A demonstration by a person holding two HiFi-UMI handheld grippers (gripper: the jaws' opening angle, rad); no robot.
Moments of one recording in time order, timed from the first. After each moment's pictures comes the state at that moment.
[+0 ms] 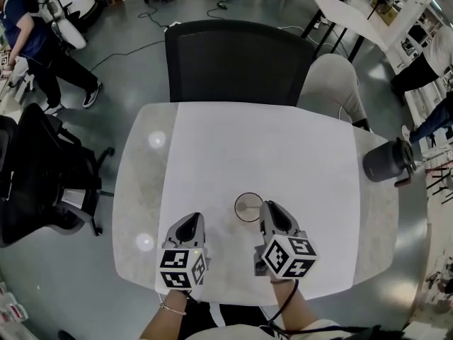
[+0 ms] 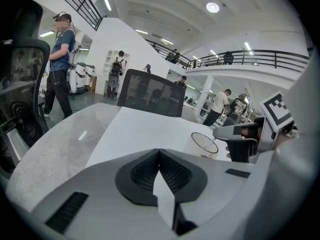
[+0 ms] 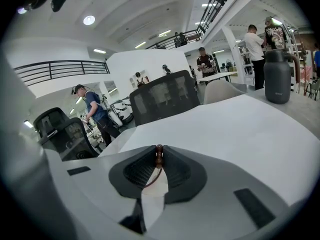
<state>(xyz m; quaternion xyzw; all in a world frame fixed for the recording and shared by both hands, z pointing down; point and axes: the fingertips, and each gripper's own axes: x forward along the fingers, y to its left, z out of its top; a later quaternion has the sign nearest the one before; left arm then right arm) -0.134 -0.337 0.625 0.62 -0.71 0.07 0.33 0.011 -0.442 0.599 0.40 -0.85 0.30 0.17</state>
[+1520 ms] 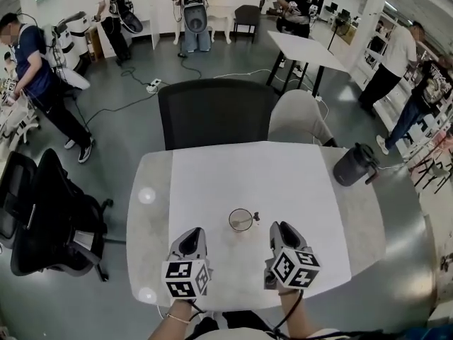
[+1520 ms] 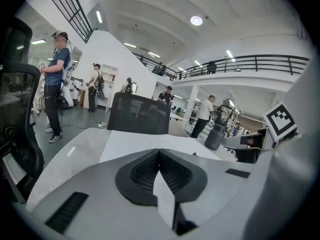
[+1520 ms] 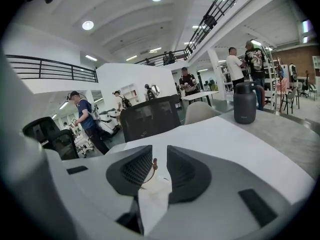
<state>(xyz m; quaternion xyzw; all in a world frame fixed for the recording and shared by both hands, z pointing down) -0.131 -0.345 0.546 0.68 -0.69 0.04 0.25 0.075 -0.426 0.532 0.51 -0.81 0.26 0.12</state>
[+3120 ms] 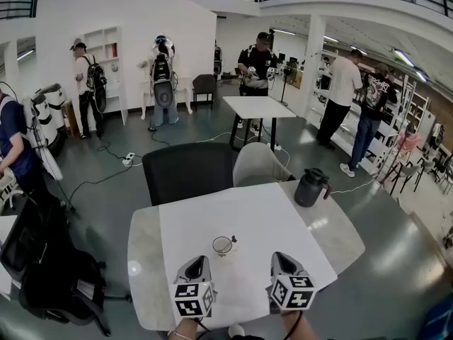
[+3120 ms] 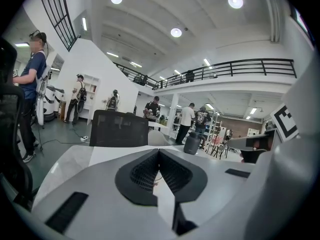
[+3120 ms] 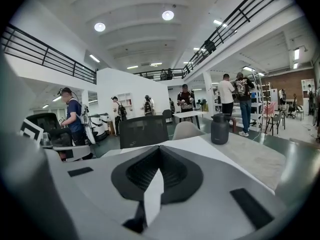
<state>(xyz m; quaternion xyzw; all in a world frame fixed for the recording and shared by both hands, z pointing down) -0.080 -0.321 0.484 0.75 -0.63 0.02 0.17 0.133 -0.346 0.464 0.57 -0.80 0.16 0.09</state>
